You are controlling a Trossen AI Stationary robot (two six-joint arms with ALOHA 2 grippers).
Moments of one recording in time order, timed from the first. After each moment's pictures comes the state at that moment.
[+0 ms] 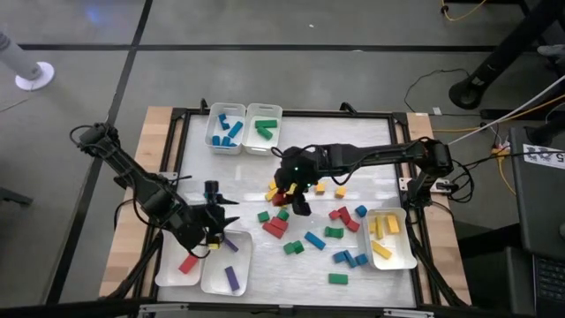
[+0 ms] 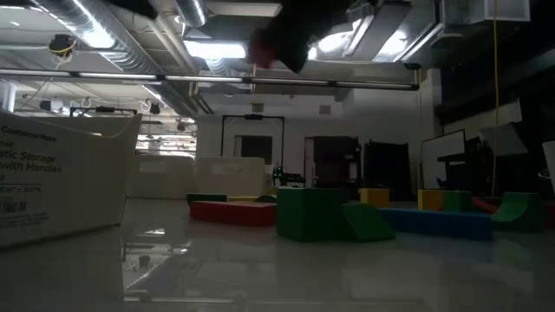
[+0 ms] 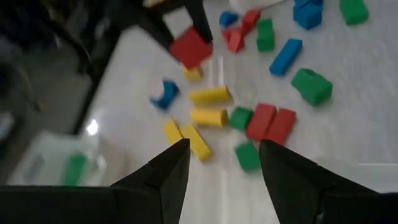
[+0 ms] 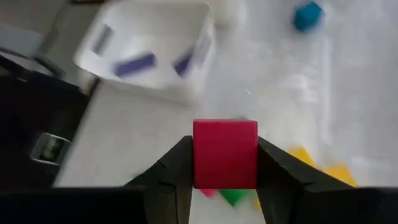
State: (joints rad) left arm -0.70 1.21 0.95 -0.62 -0.83 -0.25; right arm 0.01 1.80 1.55 -0.54 -0.38 -0.03
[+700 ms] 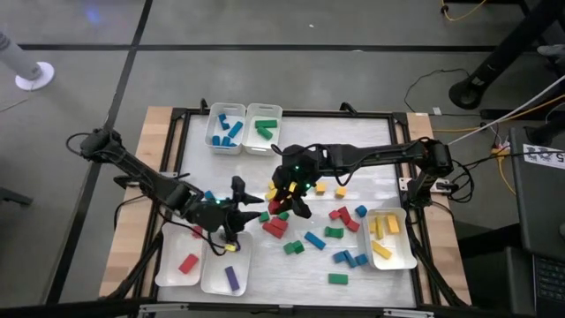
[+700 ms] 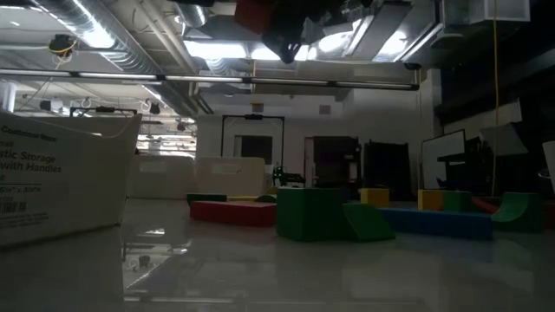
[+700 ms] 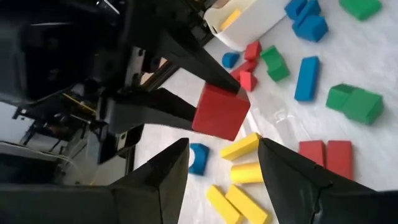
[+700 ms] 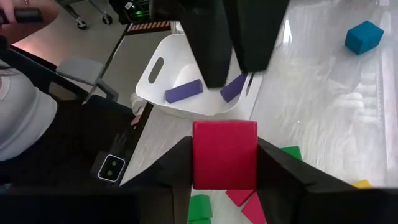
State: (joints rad) left arm -0.52 1.31 0.95 -0.22 -0.71 0.43; right arm 0.01 1.80 1.55 -0.44 -0.55 0.08
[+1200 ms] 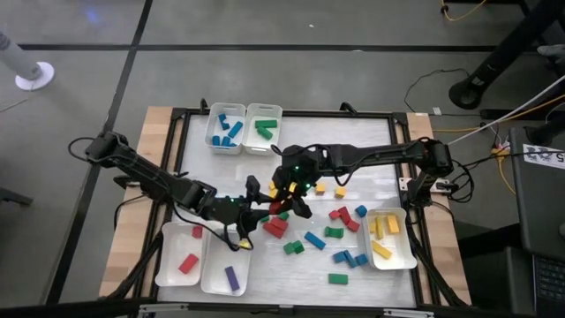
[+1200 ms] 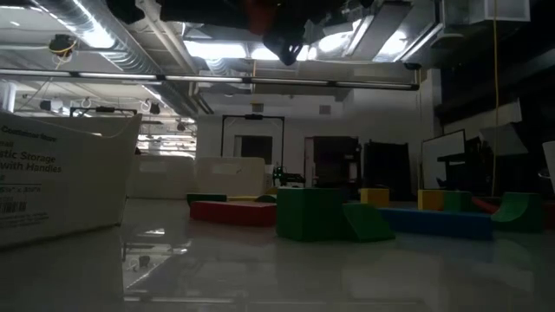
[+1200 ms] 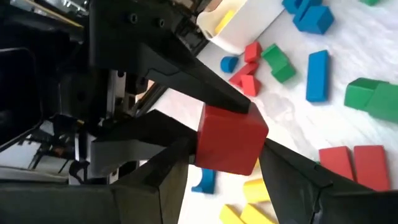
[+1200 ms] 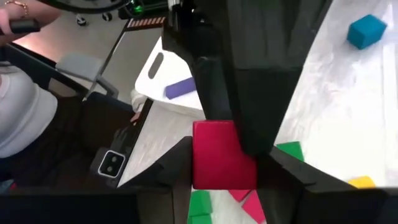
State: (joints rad) left arm -0.43 1.40 0.95 -0.07 -0.60 0.61; right arm 0.01 1.80 1.55 -0.45 -0.55 0.08
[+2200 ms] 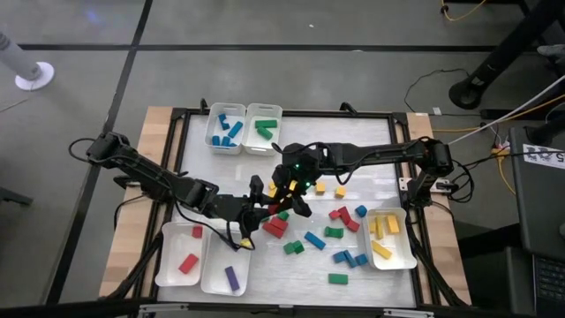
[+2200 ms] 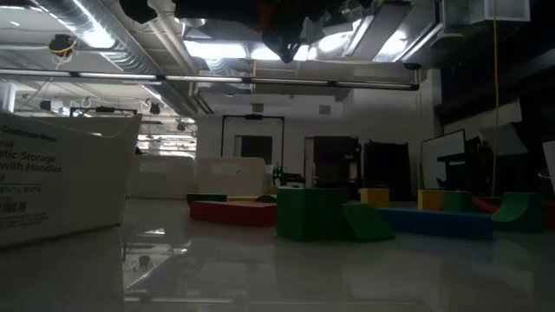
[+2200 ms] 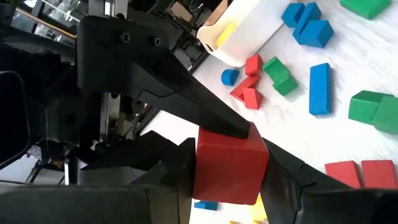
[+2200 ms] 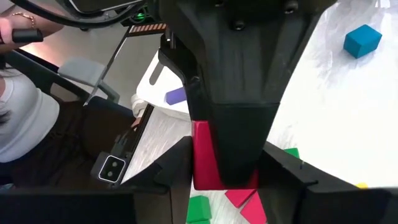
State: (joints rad) left arm -0.39 1.41 0.95 0.00 -0.55 0.66; right arm 0.01 1.80 1.55 -0.44 -0.55 0.08
